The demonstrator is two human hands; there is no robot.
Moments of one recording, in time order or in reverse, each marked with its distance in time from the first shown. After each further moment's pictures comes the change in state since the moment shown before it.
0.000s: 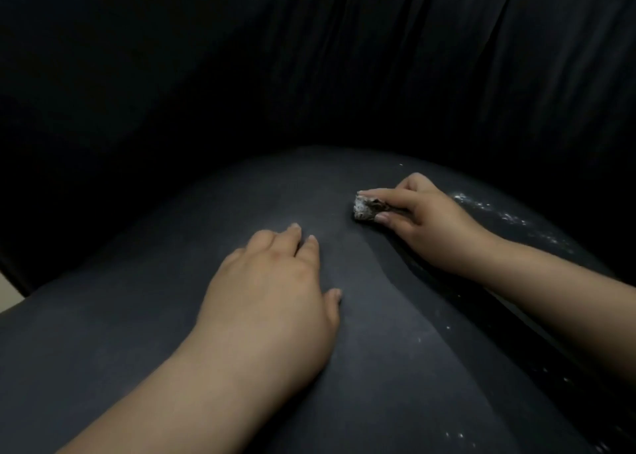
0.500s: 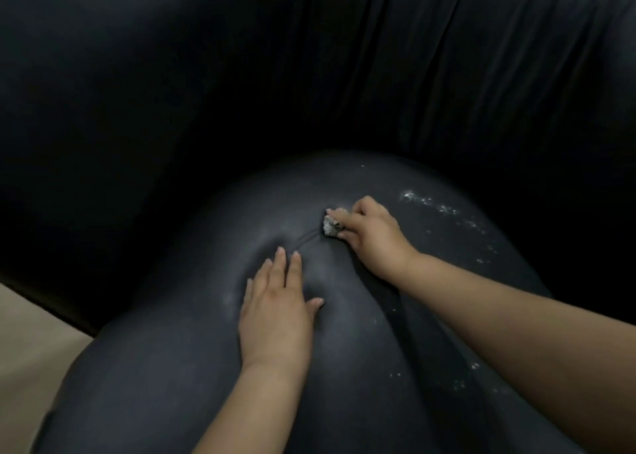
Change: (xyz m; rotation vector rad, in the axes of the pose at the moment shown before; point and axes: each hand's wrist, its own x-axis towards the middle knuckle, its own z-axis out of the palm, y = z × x) left_hand 0.002 -0.003 -0.005 -0.196 -0.289 -0.153; right_hand 0.002 -0.051 -0.003 -0.093 -0.110 0.273
